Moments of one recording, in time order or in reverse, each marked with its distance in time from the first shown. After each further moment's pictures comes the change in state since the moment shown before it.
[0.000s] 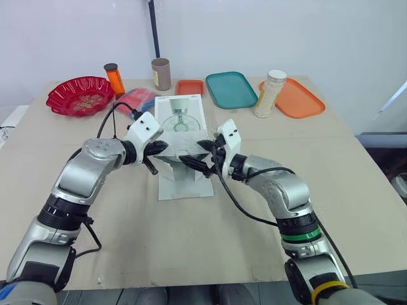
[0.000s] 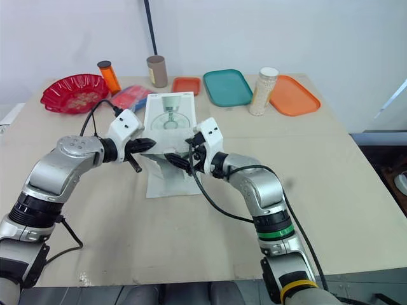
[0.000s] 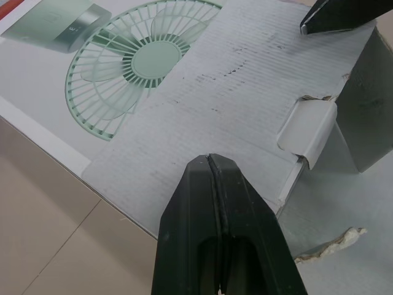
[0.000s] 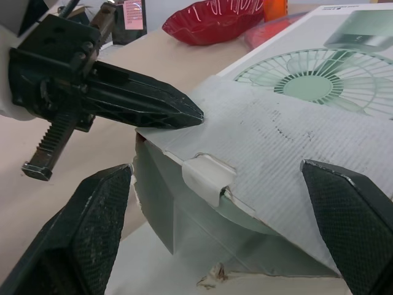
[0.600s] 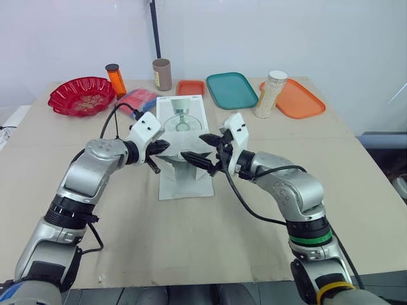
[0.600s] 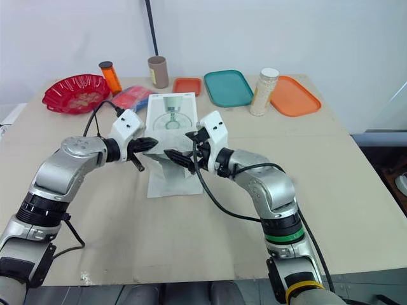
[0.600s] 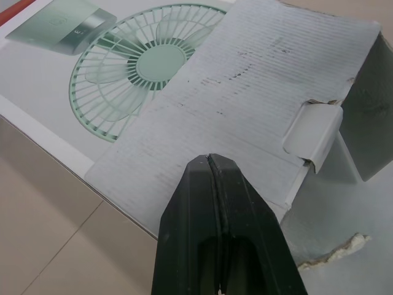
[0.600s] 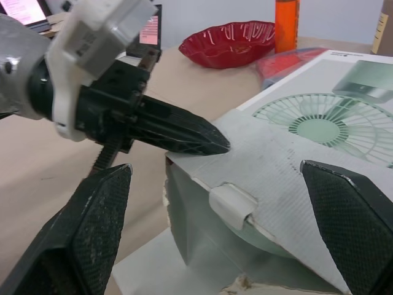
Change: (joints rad) left arm -0.007 -0.060 0.017 0.049 0.032 -0.033 -0.001; right arm 0.025 -0.071 -0.019 -0.171 0.058 0.061 0.008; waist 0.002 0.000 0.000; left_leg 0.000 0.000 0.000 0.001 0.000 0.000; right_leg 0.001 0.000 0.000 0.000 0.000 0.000
